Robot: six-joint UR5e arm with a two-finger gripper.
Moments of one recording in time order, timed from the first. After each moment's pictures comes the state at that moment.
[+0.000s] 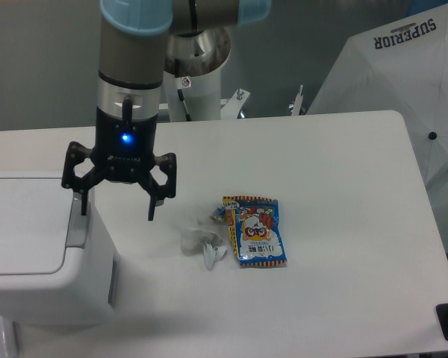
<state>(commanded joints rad) 2.21 -1.75 -1.50 -0.99 1.27 0.09</state>
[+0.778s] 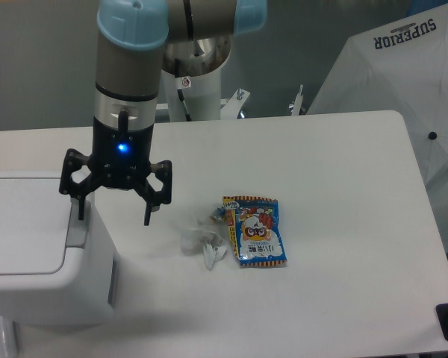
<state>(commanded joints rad) 2.20 -1.76 -1.51 -0.99 1.27 0.09</state>
